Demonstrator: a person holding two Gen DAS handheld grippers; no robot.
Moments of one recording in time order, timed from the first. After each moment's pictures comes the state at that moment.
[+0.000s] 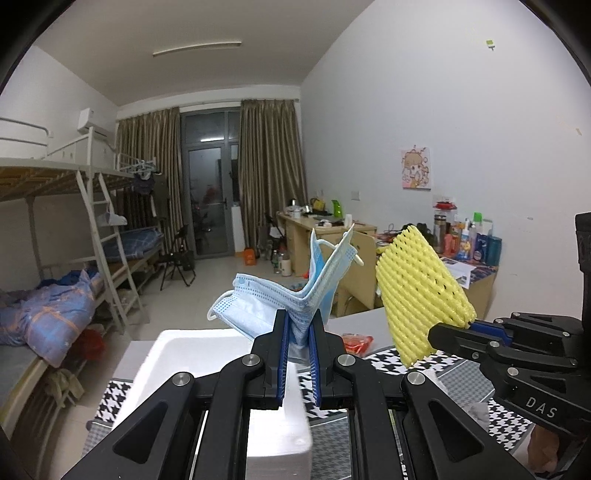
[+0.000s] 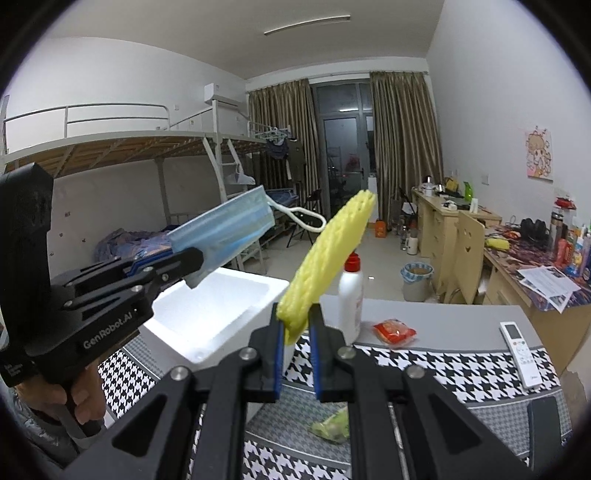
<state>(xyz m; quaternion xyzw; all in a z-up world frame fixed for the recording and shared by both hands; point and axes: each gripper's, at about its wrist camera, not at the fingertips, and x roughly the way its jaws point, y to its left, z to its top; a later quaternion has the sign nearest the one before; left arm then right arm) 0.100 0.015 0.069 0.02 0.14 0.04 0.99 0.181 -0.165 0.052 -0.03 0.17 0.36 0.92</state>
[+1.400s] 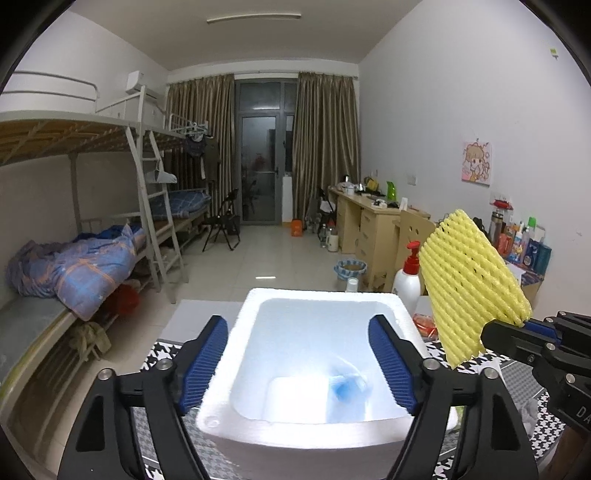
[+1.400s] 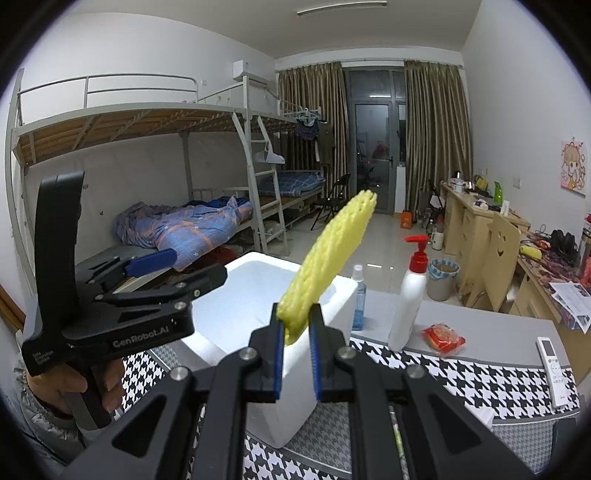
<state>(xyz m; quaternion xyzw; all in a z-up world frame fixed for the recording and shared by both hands) 0.106 0.092 0.051 -0.04 0.18 0.13 0.97 0.179 -0.090 0.047 -0.07 0.19 0.40 0.89</state>
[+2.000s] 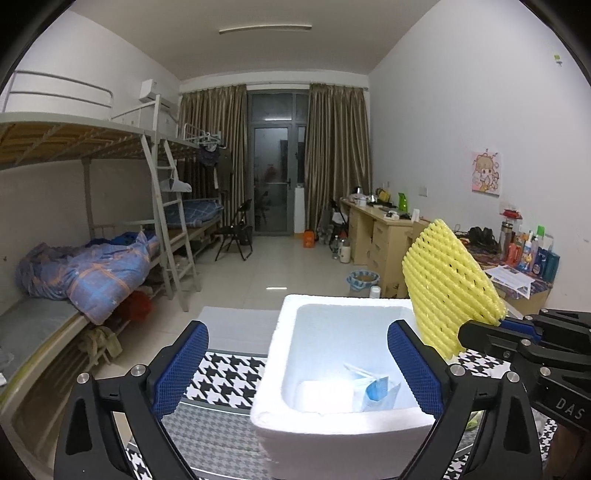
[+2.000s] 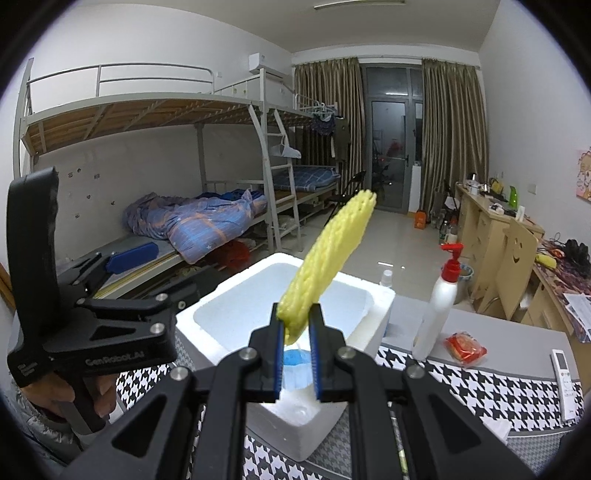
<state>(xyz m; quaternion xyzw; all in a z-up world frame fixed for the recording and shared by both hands) 0.087 0.111 0.054 -0.04 0.16 0.15 0.97 0.180 -0.054 0.046 -0.09 0.20 0.42 0.88</state>
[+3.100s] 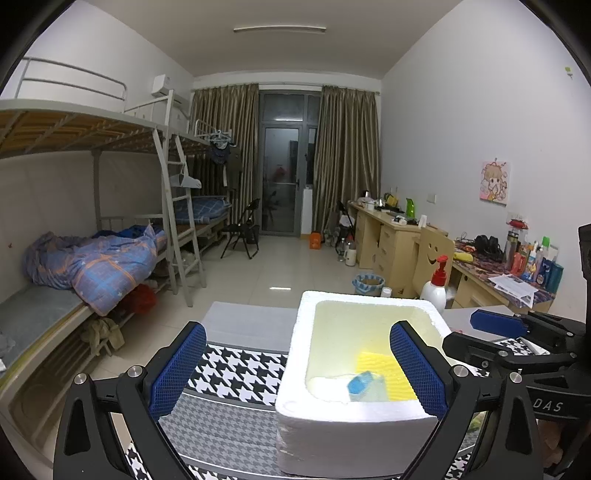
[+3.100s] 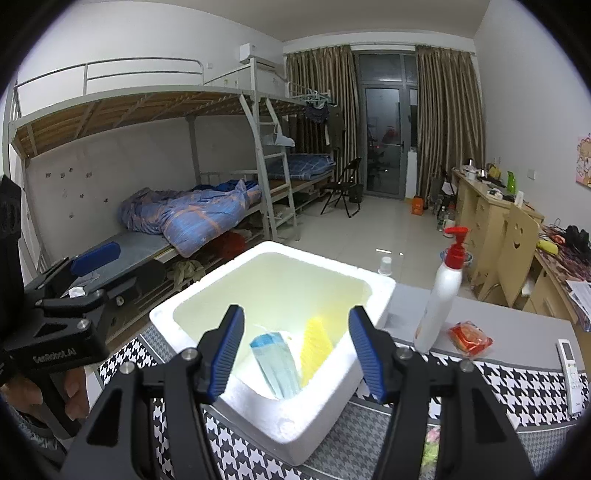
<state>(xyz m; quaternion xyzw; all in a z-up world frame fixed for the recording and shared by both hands) 0.078 0.122 0.052 -0.05 0.16 0.16 0.97 0.192 -0.052 0.037 -0.08 0.22 0.41 0.88</state>
